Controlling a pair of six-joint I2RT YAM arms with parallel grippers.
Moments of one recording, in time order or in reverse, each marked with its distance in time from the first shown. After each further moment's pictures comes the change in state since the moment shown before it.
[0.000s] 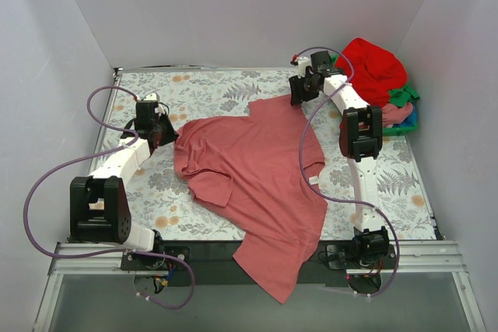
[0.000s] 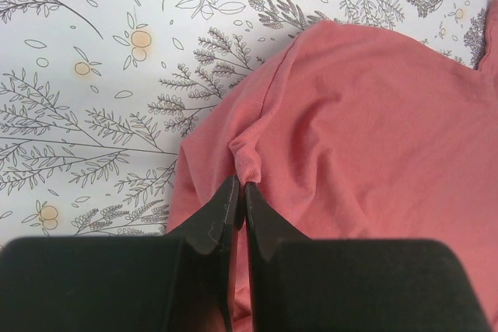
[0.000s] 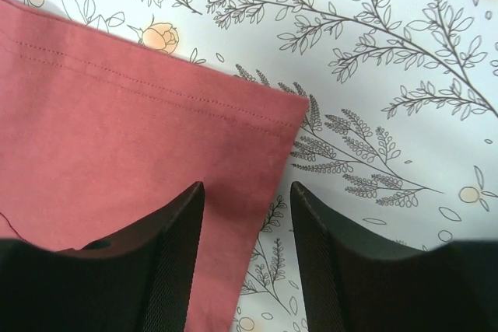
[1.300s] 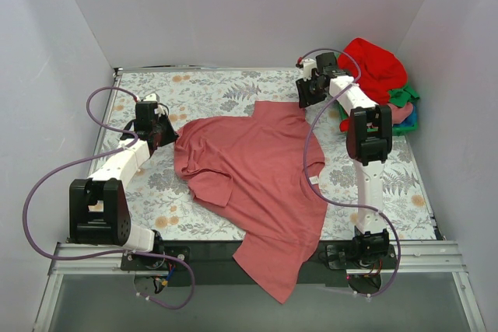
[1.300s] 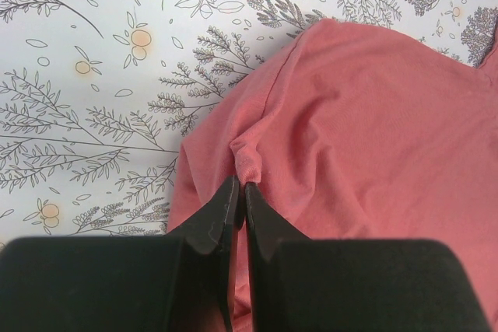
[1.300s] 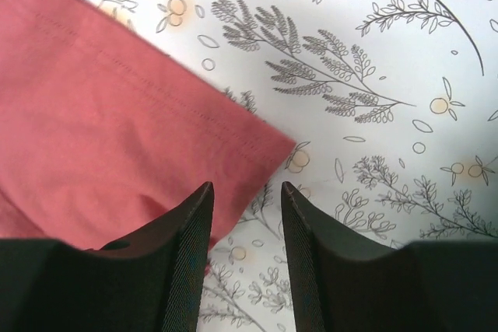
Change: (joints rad) left arm 0.000 -0.016 -0.013 0.005 0.002 0.005; right arm -0.012 -0.164 -0.219 0.028 0.073 -0.024
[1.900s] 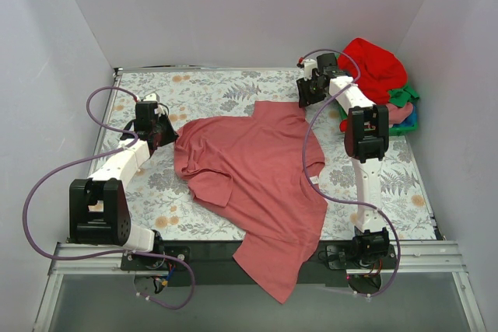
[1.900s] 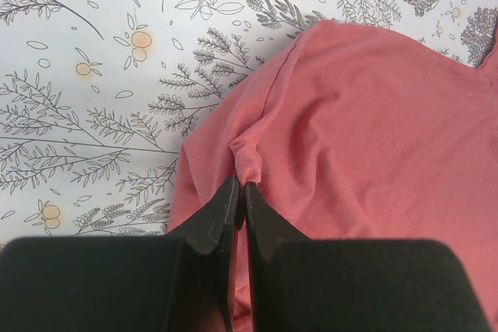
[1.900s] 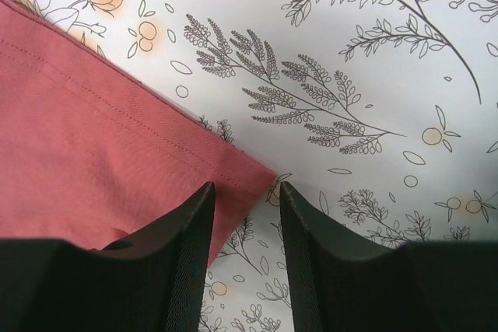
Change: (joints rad) left arm 0.000 0.000 0.000 0.003 -0.001 0.003; right arm -0.012 0.097 0.095 0.003 -0.024 0.009
